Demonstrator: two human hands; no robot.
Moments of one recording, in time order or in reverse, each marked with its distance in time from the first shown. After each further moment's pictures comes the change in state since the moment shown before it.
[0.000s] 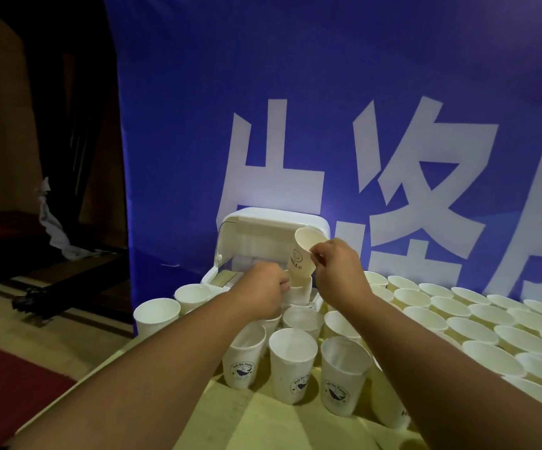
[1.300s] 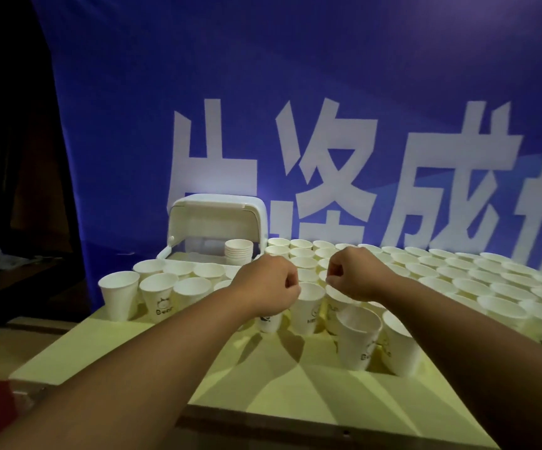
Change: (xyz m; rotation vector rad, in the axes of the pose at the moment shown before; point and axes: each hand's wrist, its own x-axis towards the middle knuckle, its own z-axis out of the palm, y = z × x) left_hand -0.123 0.137 0.005 -0.097 0.047 0.274; right_hand -0.123 0.059 -0.171 -0.319 -0.377 0.088
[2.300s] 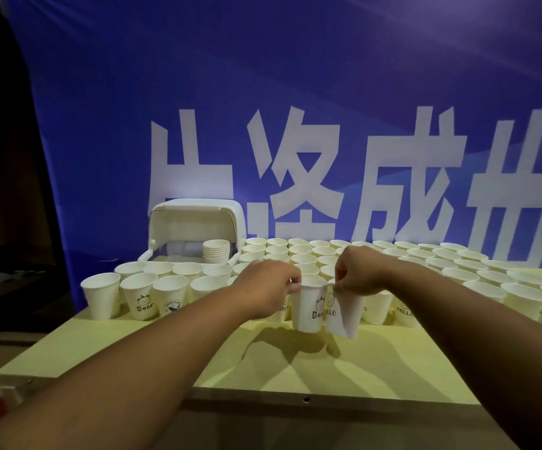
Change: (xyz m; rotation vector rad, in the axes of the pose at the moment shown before) left_hand -0.016 0.060 0.014 0.115 -0.048 0.161; right_hand -0.063 0.032 -0.054 -0.104 -0.209 0.097
